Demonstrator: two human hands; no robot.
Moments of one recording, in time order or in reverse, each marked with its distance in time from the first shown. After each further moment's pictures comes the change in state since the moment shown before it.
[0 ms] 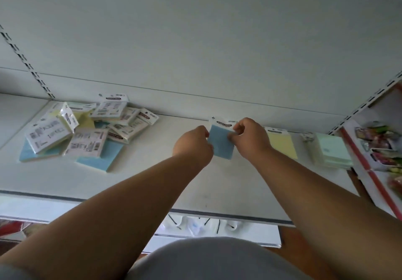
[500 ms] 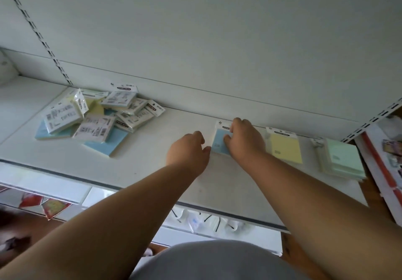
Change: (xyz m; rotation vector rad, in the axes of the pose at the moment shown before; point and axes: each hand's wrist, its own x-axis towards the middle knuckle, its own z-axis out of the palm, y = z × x) left_hand -0.025 -0.017 0.020 0.102 0.161 -0.035; right_hand -0.001 -0.001 0.017 -0.375 -0.048 -0.251
